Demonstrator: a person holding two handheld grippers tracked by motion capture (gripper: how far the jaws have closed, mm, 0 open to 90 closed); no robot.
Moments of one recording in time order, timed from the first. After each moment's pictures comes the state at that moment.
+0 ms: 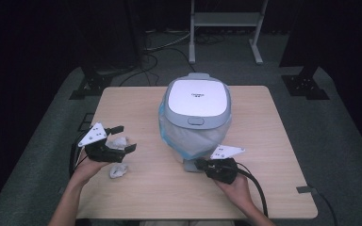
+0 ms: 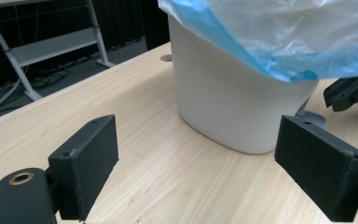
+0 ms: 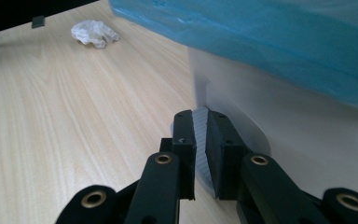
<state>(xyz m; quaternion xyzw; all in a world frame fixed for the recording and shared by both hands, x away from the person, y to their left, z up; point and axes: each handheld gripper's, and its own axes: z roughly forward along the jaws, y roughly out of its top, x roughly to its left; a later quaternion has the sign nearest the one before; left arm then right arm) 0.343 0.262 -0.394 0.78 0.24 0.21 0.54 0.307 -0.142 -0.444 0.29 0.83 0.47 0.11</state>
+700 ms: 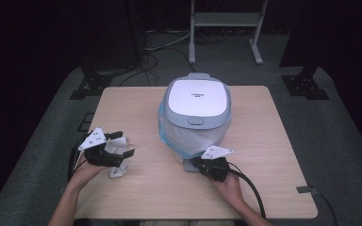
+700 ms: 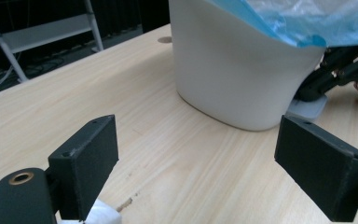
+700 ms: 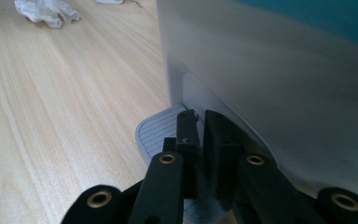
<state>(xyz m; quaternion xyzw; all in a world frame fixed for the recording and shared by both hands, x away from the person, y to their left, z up) 0.342 0.271 -0.413 0.79 0.25 0.20 0.52 0.320 -0.122 -0.466 0.29 0.83 0.45 0.16</state>
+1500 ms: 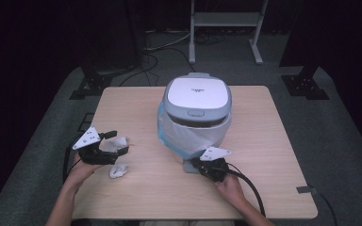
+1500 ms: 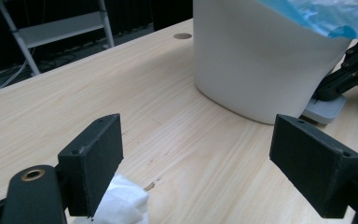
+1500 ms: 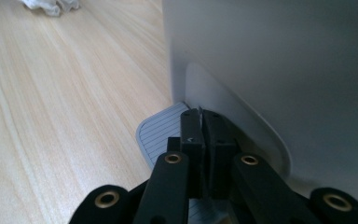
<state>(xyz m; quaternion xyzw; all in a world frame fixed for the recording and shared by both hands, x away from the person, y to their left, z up) 0.348 0.291 -0.416 0.78 0.27 0.21 0.52 0.321 -0.120 -0.471 0.28 0.84 0.44 0.16</state>
